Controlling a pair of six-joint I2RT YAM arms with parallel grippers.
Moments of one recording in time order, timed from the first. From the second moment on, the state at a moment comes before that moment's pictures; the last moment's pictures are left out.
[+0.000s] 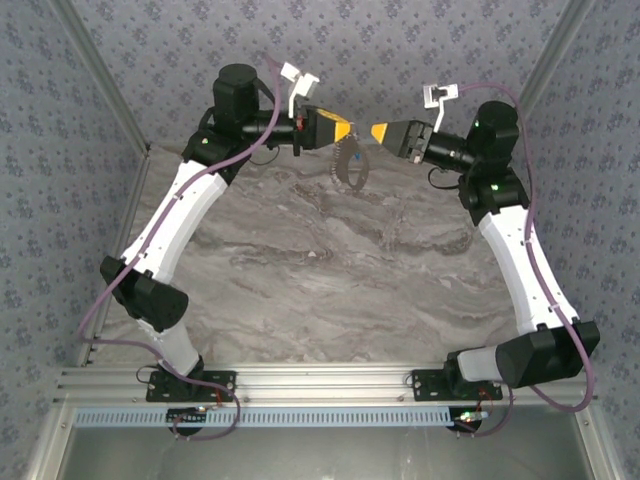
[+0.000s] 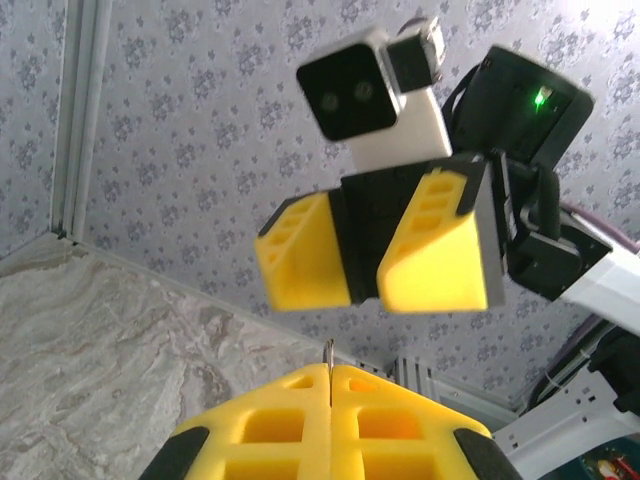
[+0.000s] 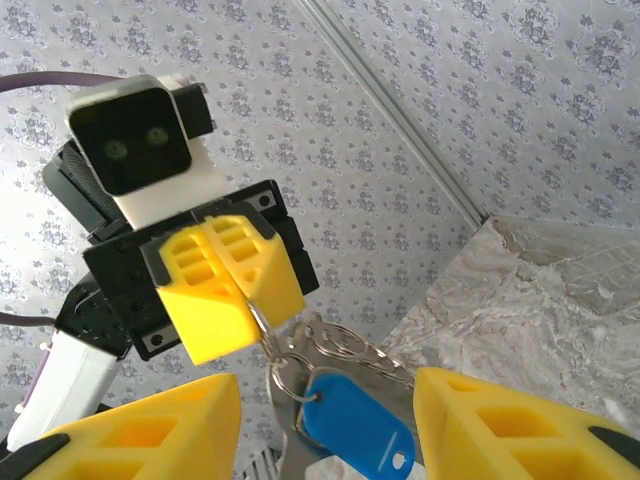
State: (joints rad) left arm -0.52 1.76 2.04 -0.36 0.98 -0.34; right arm 0.18 1.35 1.47 -0.08 -0.96 0.71
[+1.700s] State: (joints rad) left arm -0.52 1.76 2.04 -0.21 1.05 -0.48; right arm 0.26 1.42 1.47 0.06 -1.06 0.78
